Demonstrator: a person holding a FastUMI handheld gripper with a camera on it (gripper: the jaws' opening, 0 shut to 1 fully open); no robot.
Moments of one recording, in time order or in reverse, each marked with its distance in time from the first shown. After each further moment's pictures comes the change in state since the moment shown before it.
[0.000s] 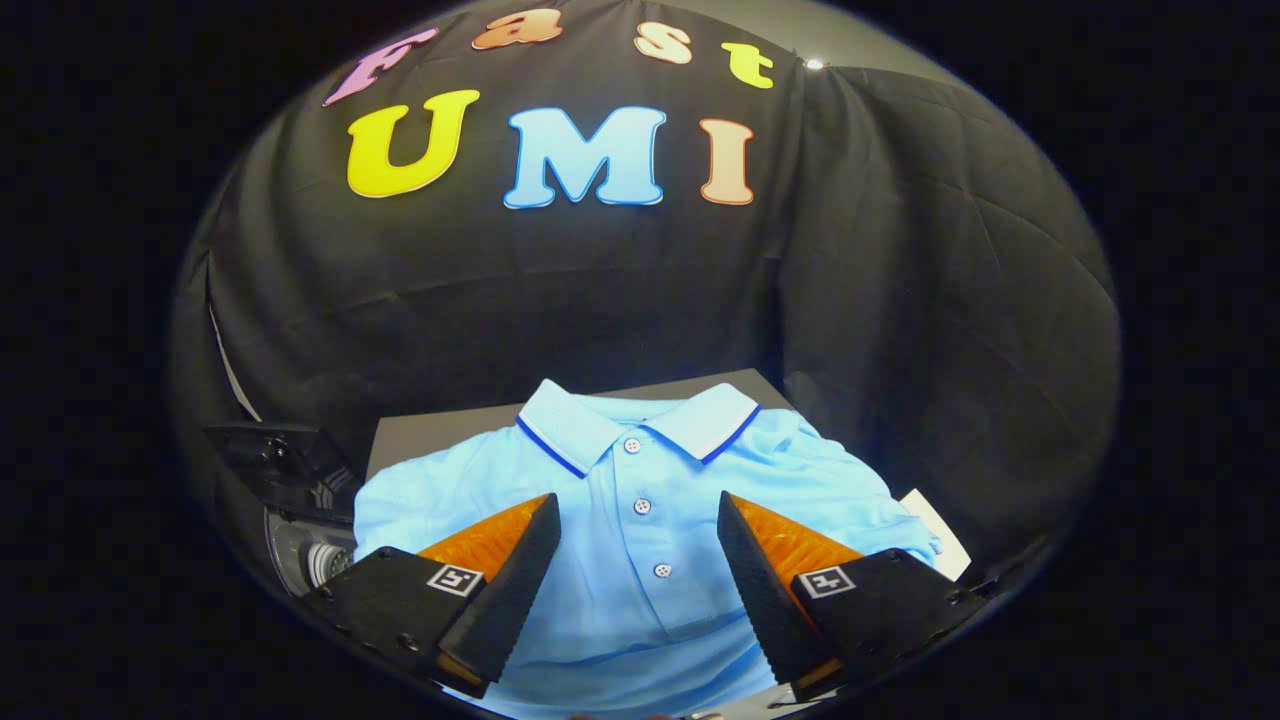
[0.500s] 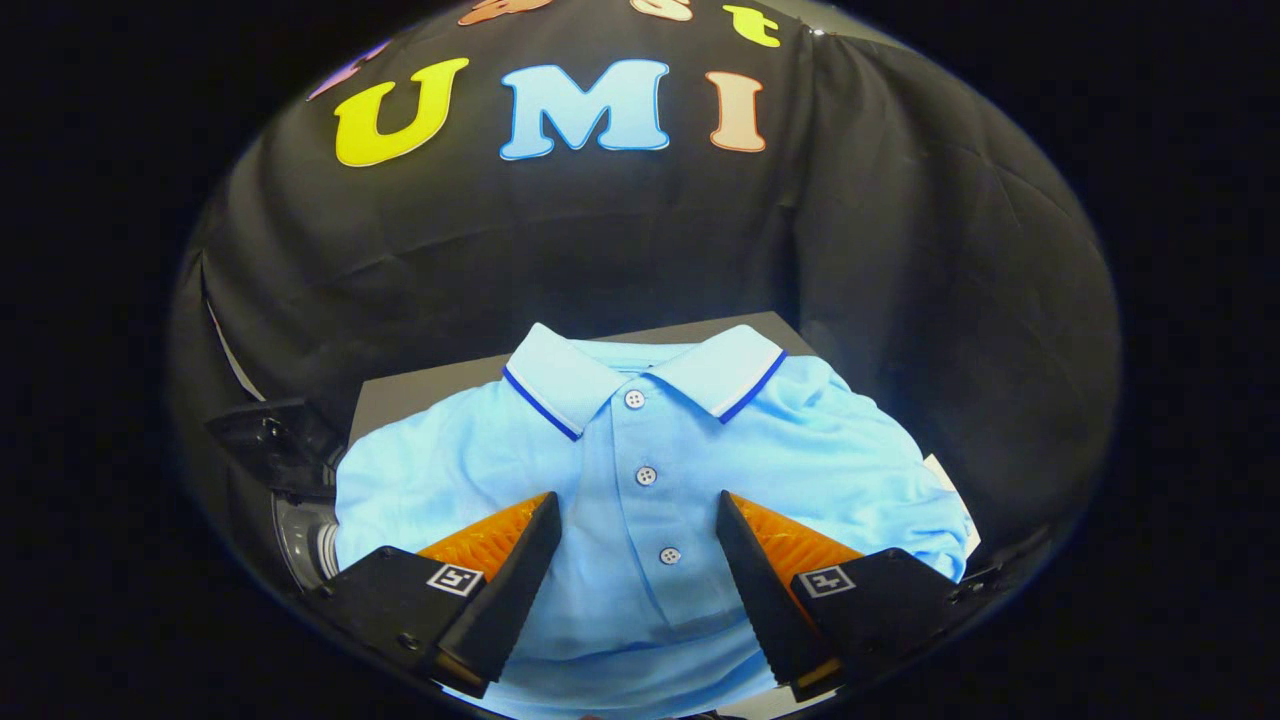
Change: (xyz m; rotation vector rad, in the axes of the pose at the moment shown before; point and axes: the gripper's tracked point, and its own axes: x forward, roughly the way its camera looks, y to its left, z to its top) arm 0.013 0.007 -0.018 0.048 0.138 0.073
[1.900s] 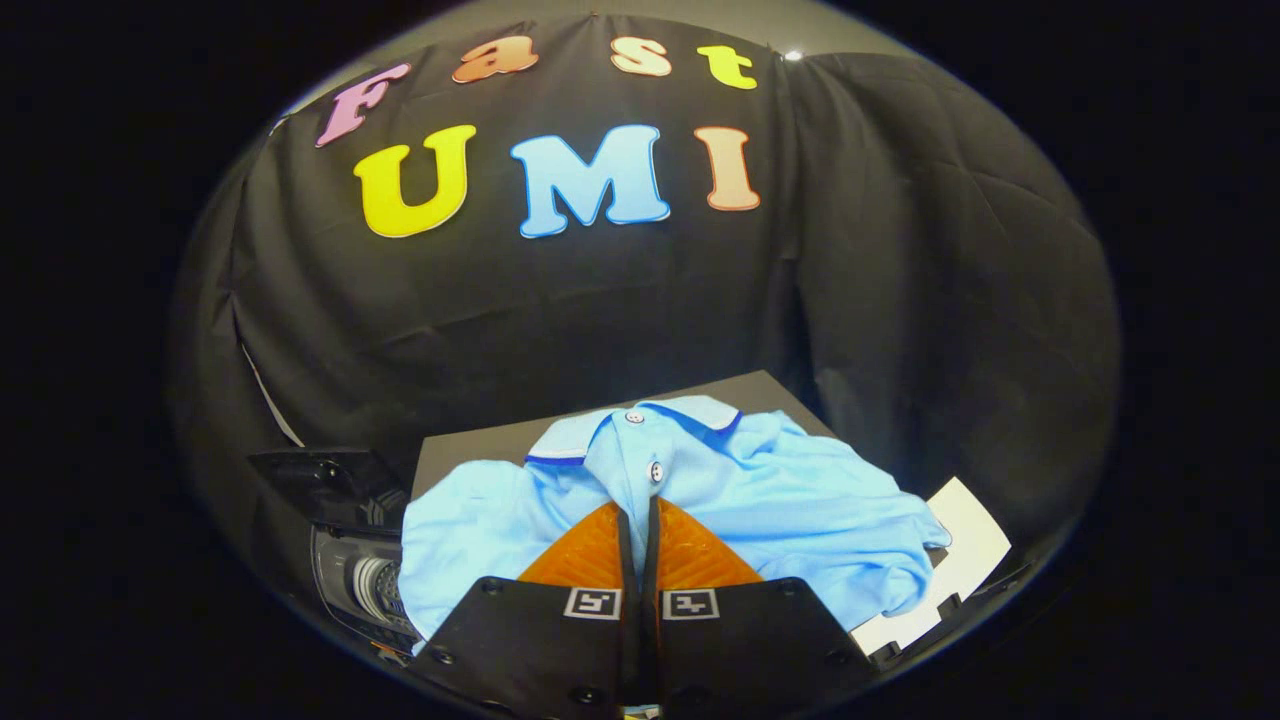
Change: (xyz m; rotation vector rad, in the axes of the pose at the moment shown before) arm -0.070 0.001 0.030 0.024 -0.266 0.086
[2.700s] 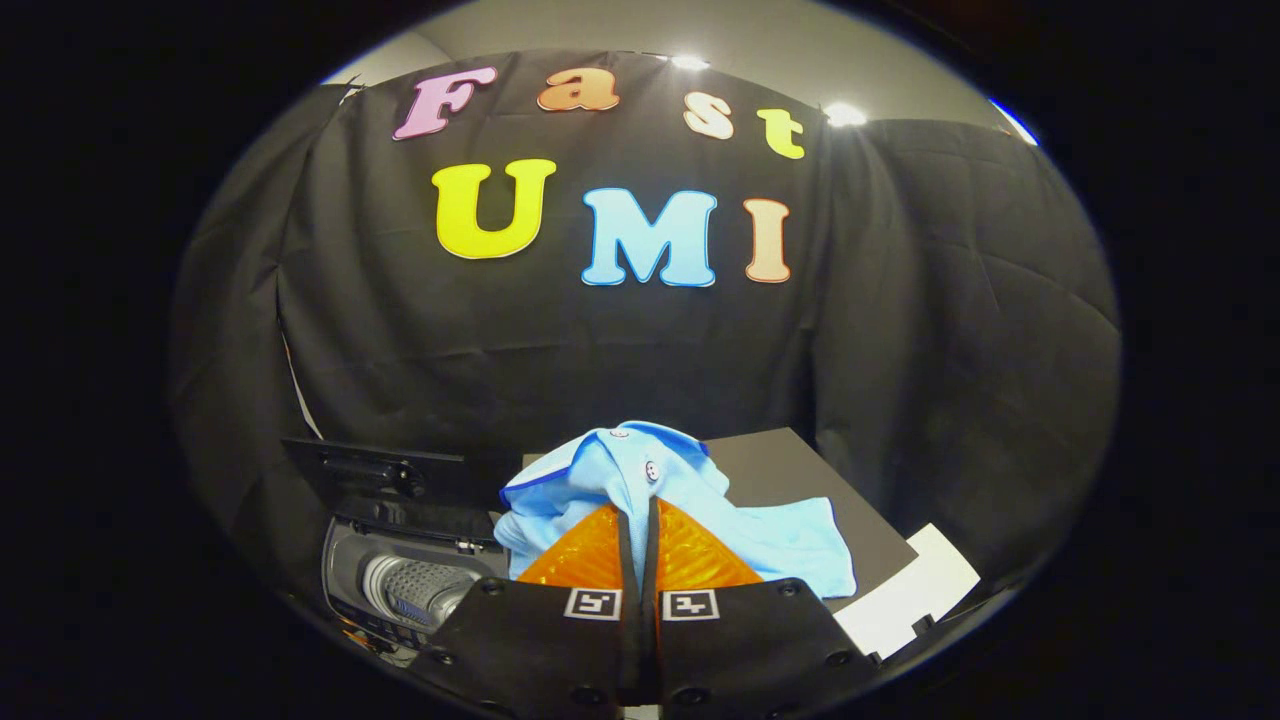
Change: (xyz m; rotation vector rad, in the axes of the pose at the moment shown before) arm -0.083 0.092 0.017 -0.128 -0.123 -0.029
